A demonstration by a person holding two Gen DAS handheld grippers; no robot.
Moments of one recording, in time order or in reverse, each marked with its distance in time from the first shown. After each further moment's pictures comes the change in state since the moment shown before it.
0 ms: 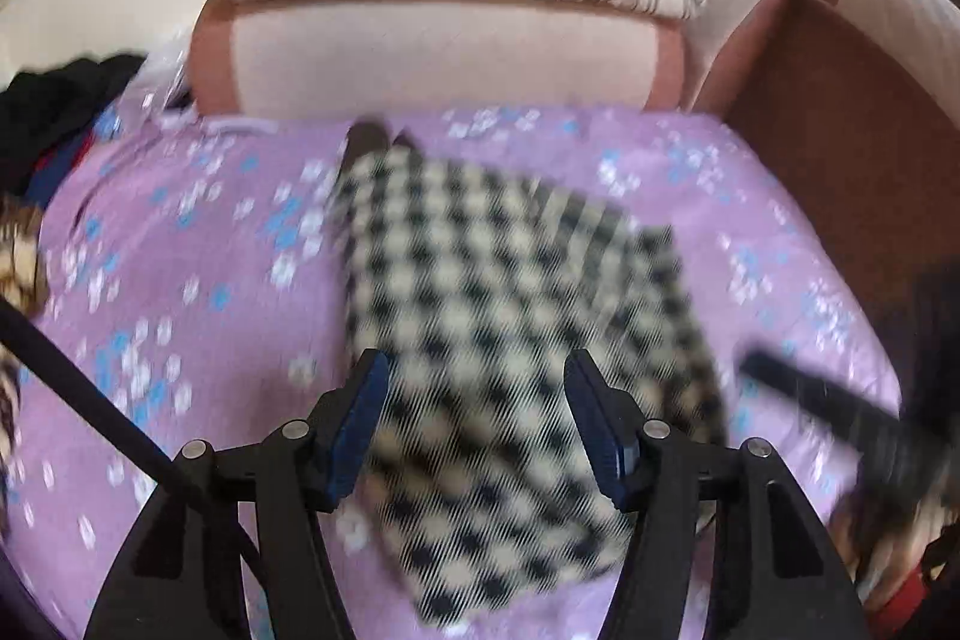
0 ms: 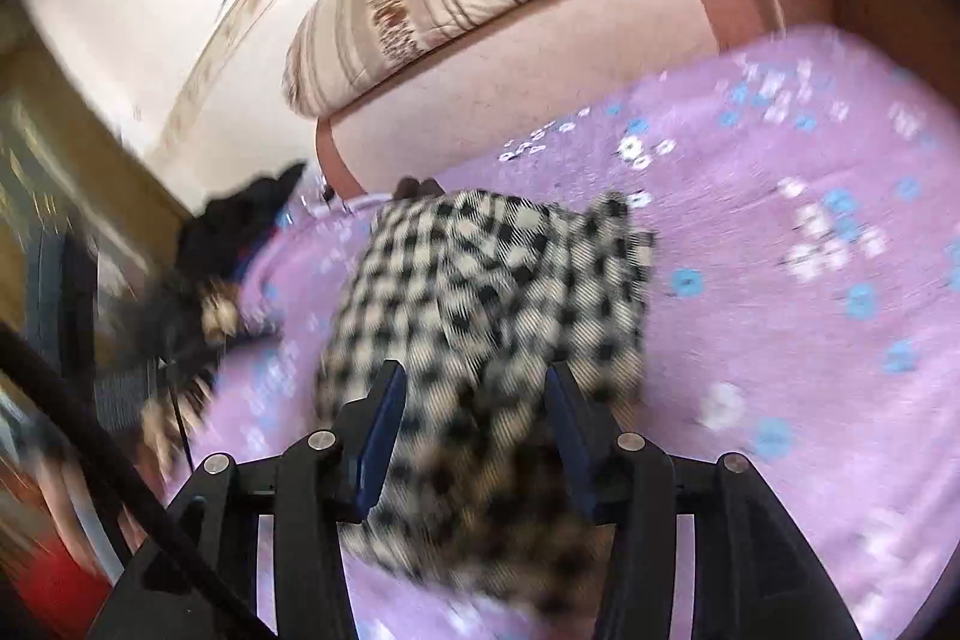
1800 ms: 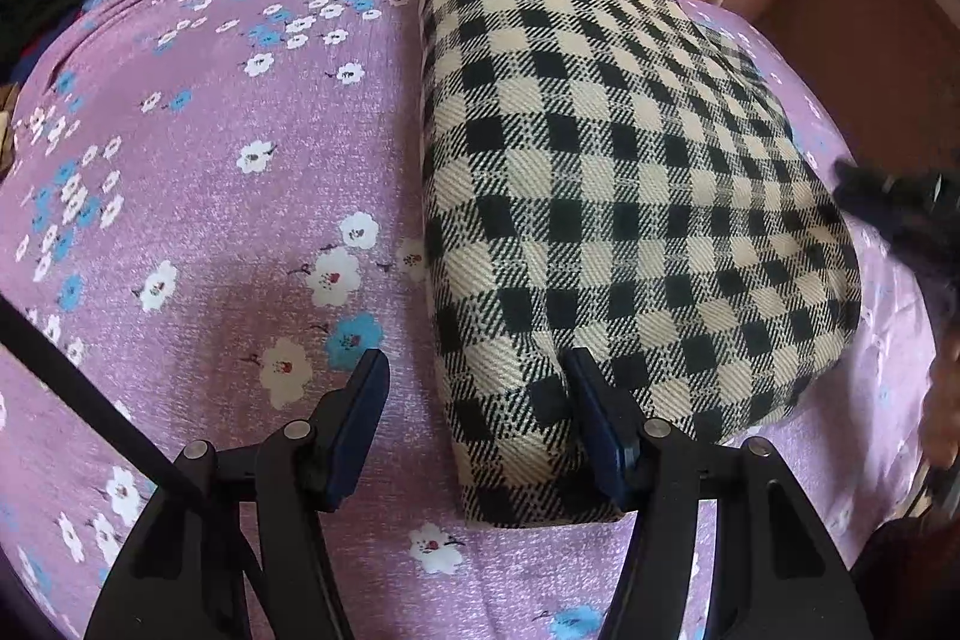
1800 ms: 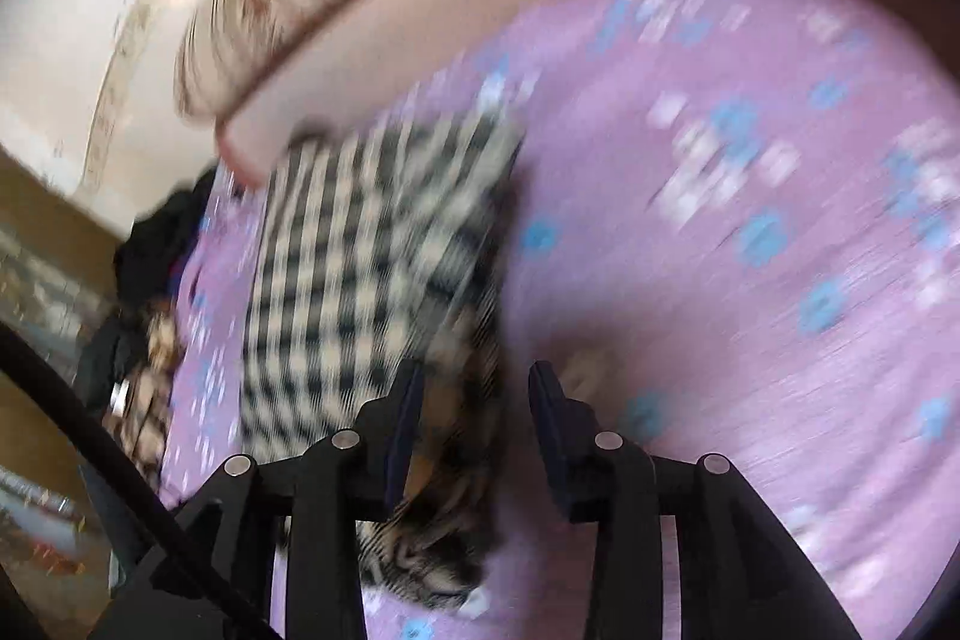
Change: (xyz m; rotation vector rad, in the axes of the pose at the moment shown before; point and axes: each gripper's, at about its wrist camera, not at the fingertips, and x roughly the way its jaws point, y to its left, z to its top) left arm 0.066 -0.003 -0.080 -0.027 0.193 0.013; right arm -0.020 -0.069 0.005 0.140 0.047 -0.183
